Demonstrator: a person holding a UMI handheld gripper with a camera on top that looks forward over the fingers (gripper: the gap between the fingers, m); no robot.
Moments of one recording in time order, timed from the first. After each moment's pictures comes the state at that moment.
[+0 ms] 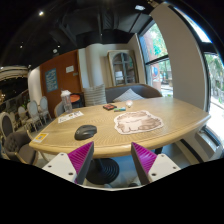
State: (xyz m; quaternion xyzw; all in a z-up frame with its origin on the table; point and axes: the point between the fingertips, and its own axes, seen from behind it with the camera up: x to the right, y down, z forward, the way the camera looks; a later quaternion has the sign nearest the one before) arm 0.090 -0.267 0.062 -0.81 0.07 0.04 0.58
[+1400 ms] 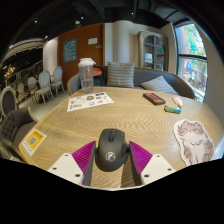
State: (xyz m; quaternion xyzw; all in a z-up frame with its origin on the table) arm -0.086 -0.032 -0.017 -0.87 -0.06 0.04 0.48
